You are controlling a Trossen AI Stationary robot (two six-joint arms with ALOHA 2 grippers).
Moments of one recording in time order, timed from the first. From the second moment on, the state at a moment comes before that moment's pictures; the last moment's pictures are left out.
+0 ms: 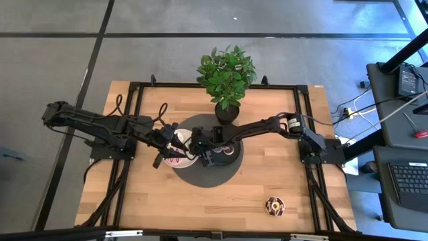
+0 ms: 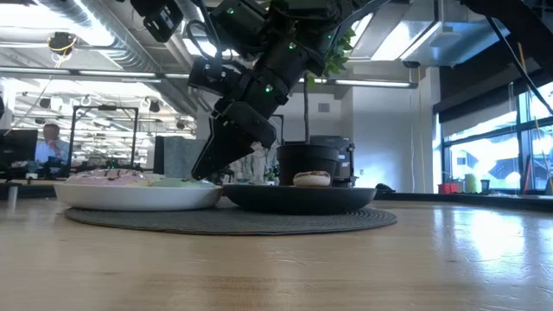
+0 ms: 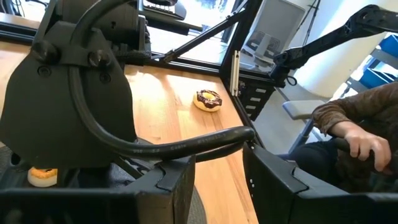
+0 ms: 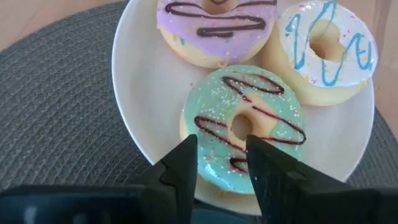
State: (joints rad) left arm -0.14 0.90 0.66 -0.04 0.15 -0.27; right arm 0.04 2.23 1.67 -0.33 0.00 -0.38
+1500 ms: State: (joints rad) left arm -0.20 0.97 0.66 -0.02 0.14 -0.27; right arm 0.83 1.42 0.84 -0.49 0.01 0.29
